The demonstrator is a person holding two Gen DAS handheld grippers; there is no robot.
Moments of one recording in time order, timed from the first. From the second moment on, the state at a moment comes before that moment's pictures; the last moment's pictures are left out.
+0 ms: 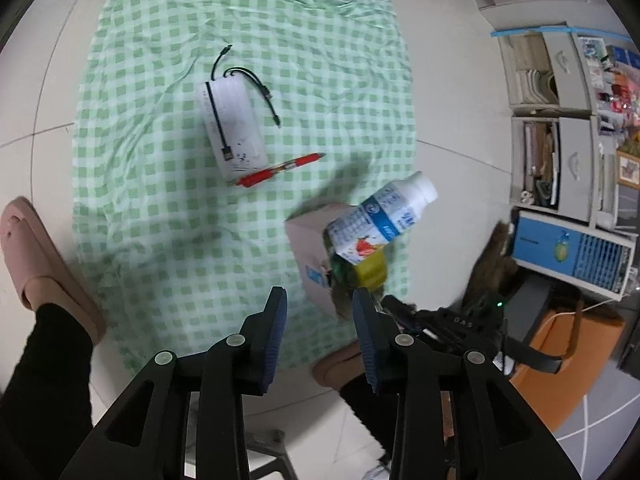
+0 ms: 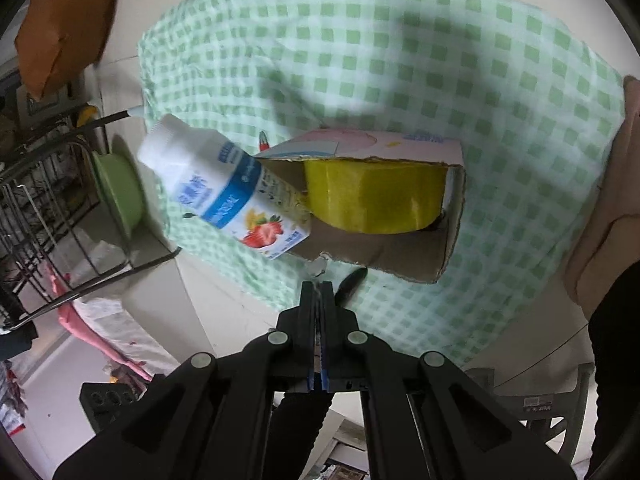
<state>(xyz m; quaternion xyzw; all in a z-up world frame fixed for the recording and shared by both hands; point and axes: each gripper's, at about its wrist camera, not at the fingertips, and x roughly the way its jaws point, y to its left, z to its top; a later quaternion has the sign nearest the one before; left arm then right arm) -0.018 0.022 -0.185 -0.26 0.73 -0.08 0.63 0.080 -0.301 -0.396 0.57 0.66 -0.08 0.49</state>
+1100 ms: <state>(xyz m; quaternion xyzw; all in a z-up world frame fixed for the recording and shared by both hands) 0.055 -0.152 -0.382 0.24 0.68 -0.26 0.64 0.159 -0.341 -0.258 0.74 0.50 0.04 0.46</state>
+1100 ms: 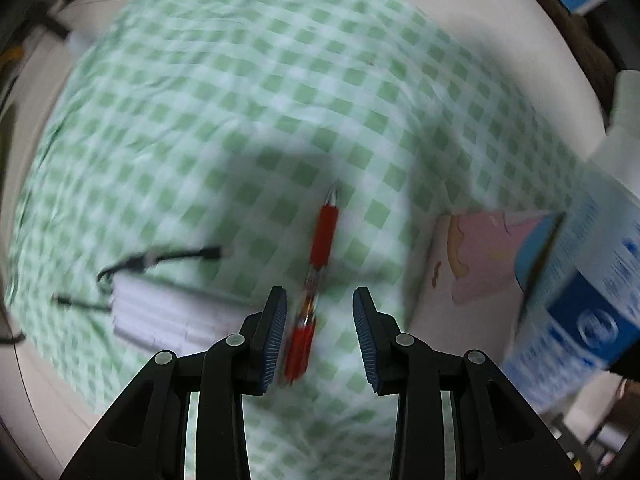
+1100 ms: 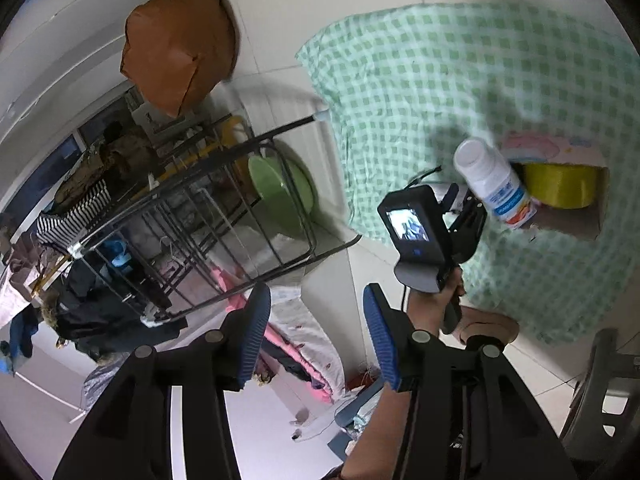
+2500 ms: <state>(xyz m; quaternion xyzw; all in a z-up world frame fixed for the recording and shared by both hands) 0.001 0.020 -0.143 -0.41 0.61 -0.32 0.59 0.191 -0.194 -0.227 0.43 0.65 0.25 0.57</state>
